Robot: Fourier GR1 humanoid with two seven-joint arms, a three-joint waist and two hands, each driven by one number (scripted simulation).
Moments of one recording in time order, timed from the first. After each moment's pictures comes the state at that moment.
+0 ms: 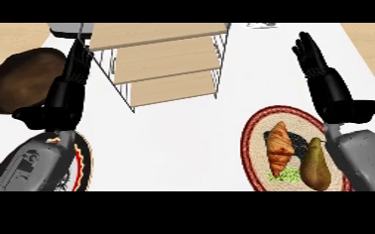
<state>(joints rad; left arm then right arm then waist) -0.29 0.37 -0.20 -1.48 0.23 0.33 -0.14 -0.36 -0.50 0.27 -1.41 -0.33 -0.22 -0.21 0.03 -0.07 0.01</state>
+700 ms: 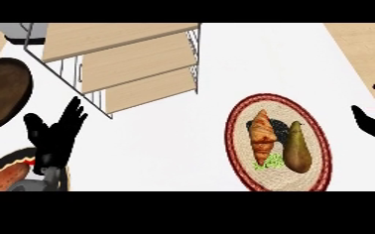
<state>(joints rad) -0.04 0.40 -0.16 -1.34 0.38 0.26 0.11 -0.04 -0.85 0.18 -1.46 0.01 -0.61 0.18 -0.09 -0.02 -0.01</state>
